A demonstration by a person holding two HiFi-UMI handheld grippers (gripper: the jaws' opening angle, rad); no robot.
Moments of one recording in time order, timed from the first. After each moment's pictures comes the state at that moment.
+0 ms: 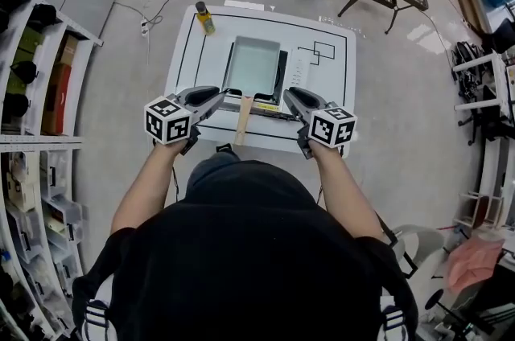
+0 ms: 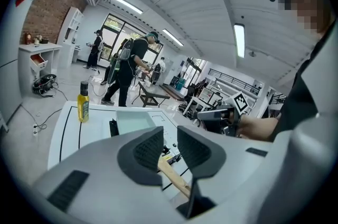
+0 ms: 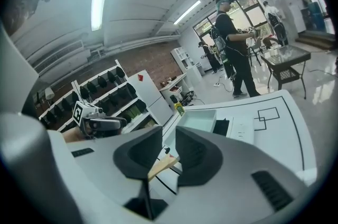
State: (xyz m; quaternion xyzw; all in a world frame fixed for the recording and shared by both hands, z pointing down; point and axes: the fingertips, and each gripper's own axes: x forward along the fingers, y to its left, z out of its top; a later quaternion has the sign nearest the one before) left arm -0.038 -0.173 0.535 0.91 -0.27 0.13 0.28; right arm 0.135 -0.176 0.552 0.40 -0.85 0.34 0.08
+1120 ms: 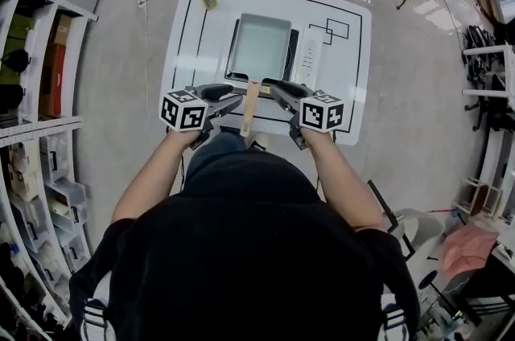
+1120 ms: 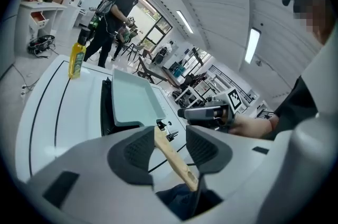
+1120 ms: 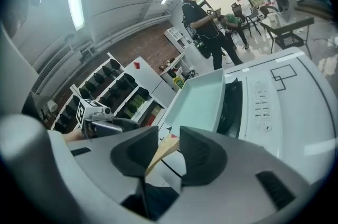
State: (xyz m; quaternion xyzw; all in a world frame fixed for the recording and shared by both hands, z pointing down) left arm -0.017 -0.155 0.624 0.87 -0.20 0.17 0.41; right arm 0.083 -0.173 0.641 0.34 -0.82 0.45 0.12
